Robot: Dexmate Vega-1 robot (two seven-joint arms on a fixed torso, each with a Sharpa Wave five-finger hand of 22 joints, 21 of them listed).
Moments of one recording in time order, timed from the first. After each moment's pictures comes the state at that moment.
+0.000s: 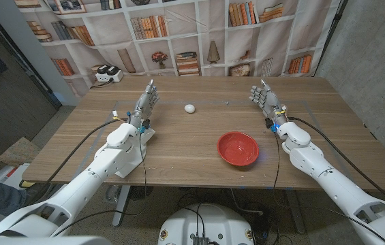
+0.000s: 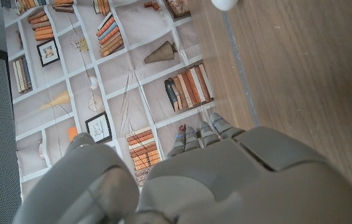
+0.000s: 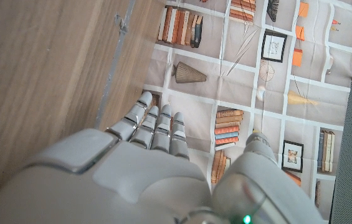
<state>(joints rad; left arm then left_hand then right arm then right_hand) 0.84 0.51 0.37 -1.31 -0.63 -0.27 -0.01 0.40 -0.06 0.02 0.11 0.32 -0.06 0.07 0.20 0.18 -0.05 0.01 0.21 0.18 -0.06 0.03 0.20 0.17 -0.08 -0.04 0.35 0.17 -0.83 -0.47 -0.34 -1.27 0.63 0.29 0.06 0.26 -0.03 0.25 -0.08 0.20 0.24 0.05 0.20 0.18 0.26 0.06 0.23 0.18 0.16 0.01 0.20 0.18 0.15 -0.04 0.50 0.17</state>
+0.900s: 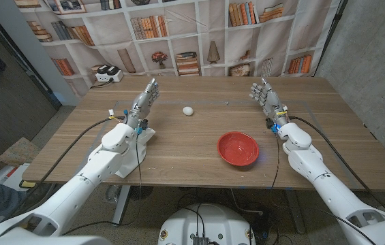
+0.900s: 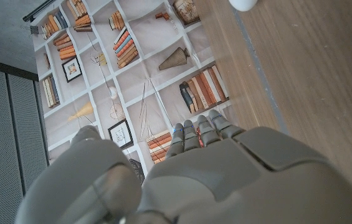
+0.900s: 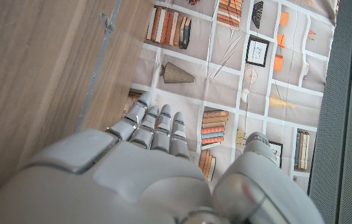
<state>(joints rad) 0.93 0.57 0.33 -1.46 -0.57 -0.29 0.00 0.47 -0.03 0.02 0.09 0.32 0.06 0.07 0.23 0.18 0.07 0.01 0.23 0.18 0.05 0.01 0.21 0.18 0.00 -0.03 0.34 0.17 -0.89 -0.38 -0.21 -1.30 0.49 0.32 0.14 0.26 -0.03 0.25 -0.08 0.20 0.24 0.04 0.20 0.18 0.26 0.06 0.23 0.18 0.17 0.00 0.20 0.18 0.16 -0.04 0.49 0.17</state>
